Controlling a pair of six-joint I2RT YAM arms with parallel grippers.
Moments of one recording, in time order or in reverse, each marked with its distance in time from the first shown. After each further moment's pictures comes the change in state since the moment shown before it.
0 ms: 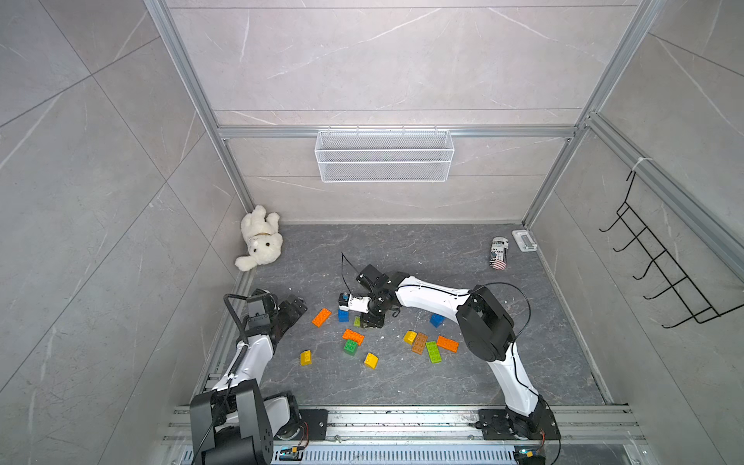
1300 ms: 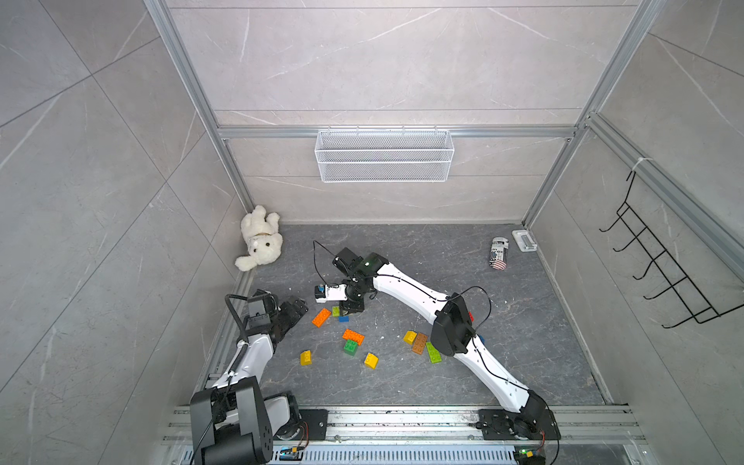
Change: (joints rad) left arm 0.000 0.015 0.000 -0.004 0.024 -0.003; right arm 0.027 0.418 0.856 -0.448 -0.056 -0.220
